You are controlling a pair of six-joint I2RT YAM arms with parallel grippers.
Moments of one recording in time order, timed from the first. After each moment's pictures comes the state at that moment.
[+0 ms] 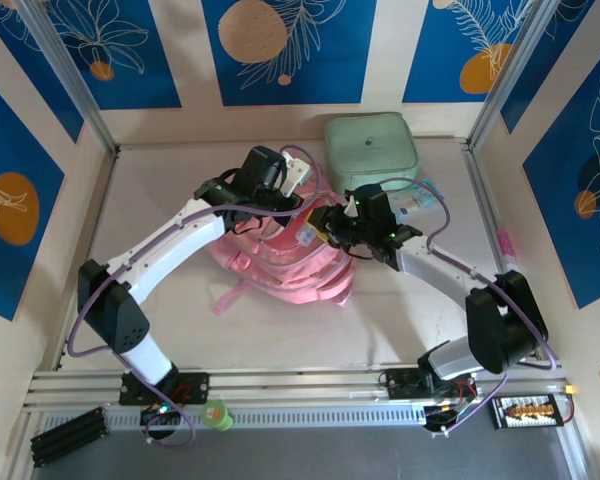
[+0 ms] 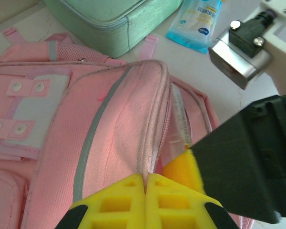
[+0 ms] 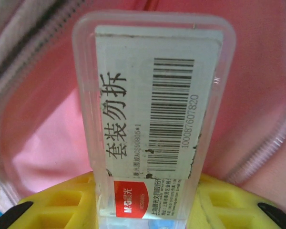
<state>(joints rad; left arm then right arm) -0.70 1.64 1.57 -0.69 0.08 -0.03 0.50 1.45 0.90 -0.01 -0.45 1.17</state>
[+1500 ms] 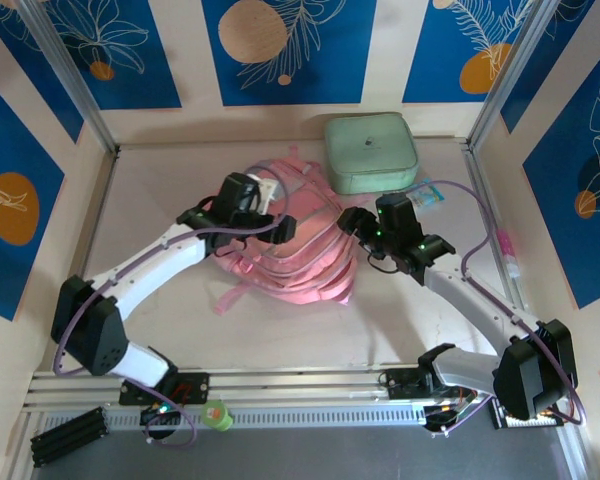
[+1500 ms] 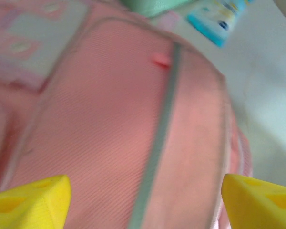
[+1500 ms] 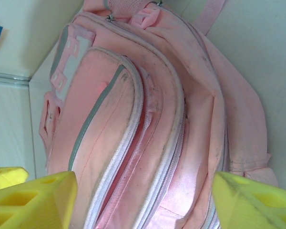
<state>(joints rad) -0.59 1.45 1.16 -0.46 0.15 -0.31 0.47 1.17 0.86 -0.37 -0.07 1.00</state>
